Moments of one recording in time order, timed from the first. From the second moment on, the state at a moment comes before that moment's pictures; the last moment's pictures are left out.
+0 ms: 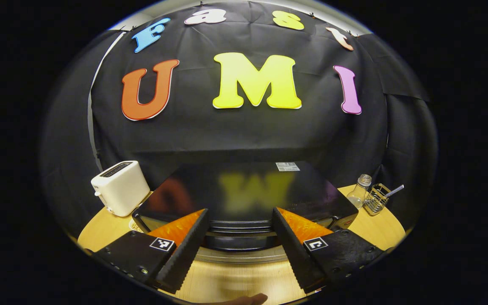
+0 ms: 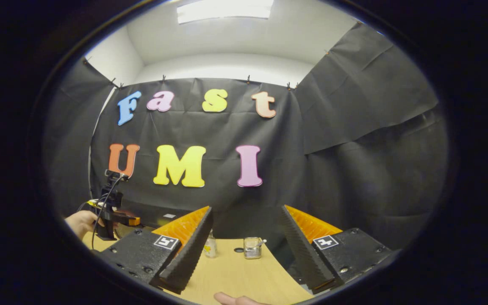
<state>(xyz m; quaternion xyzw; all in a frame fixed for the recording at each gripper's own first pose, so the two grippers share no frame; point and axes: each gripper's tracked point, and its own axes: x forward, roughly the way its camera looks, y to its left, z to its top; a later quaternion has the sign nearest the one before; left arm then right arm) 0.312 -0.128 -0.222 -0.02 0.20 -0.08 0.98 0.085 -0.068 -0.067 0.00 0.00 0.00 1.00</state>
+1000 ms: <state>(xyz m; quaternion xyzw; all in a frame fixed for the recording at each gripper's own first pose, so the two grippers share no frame) 0.212 -0.114 -0.248 -0.02 0.20 -0.11 0.97 0.027 -0.055 -0.048 0.01 -0.01 0.01 1.00</state>
